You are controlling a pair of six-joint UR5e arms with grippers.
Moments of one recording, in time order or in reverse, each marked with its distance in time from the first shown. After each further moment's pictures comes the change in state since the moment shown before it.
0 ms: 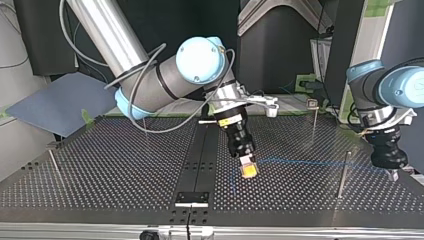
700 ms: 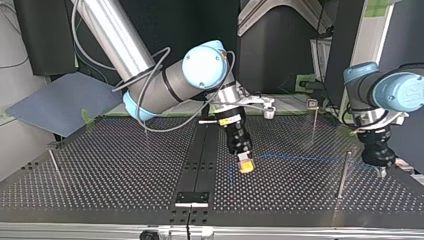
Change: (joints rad) left arm -0.003 -0.042 -0.004 -0.008 0.030 0.030; right arm -0.004 0.034 -0.001 0.027 0.019 -0.002
